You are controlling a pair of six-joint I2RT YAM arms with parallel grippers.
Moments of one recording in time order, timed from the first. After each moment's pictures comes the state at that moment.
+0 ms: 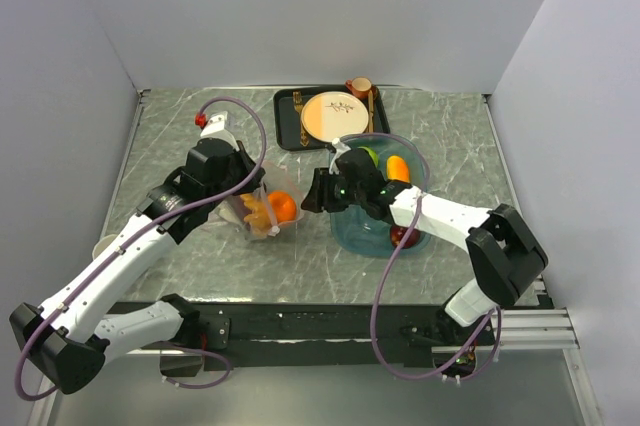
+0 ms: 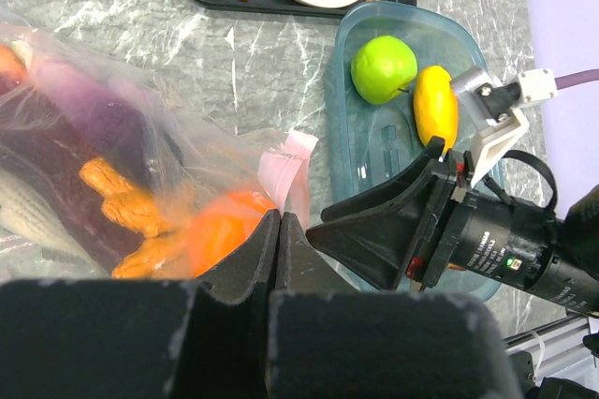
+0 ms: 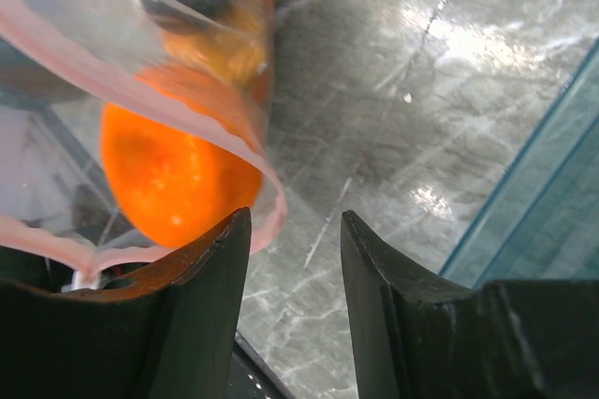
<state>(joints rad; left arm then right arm) -0.60 1.03 1.06 -0.50 -0.21 -0.67 0.70 1.55 0.95 -0.02 -0.26 0.61</state>
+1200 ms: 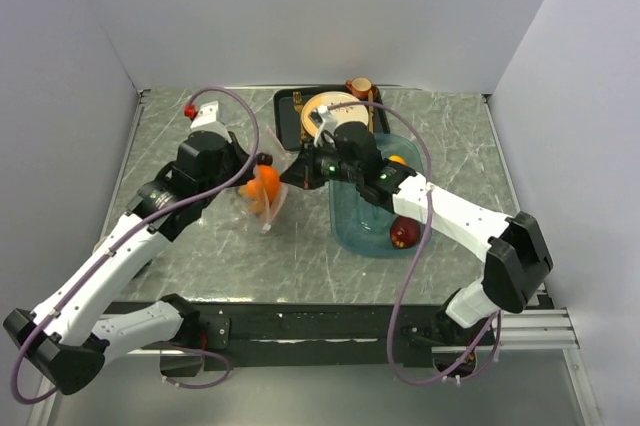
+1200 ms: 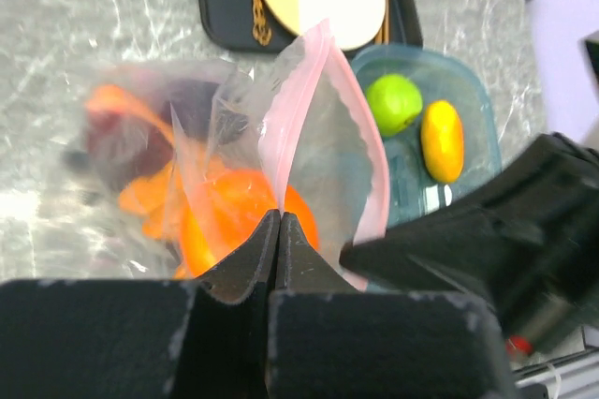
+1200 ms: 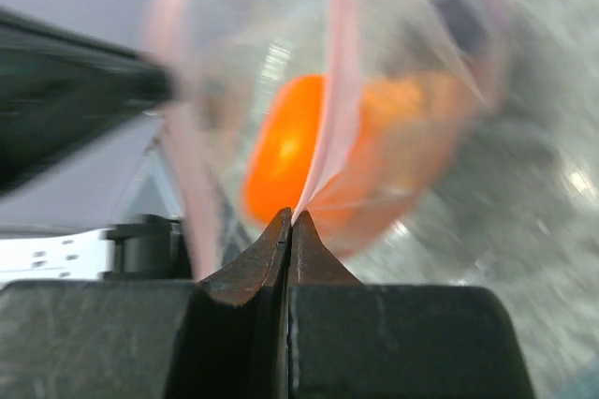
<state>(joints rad) -0.60 1.03 1.14 -0.55 -0.28 -0.63 0.76 1.51 1.18 -0.03 -0.35 0.60</state>
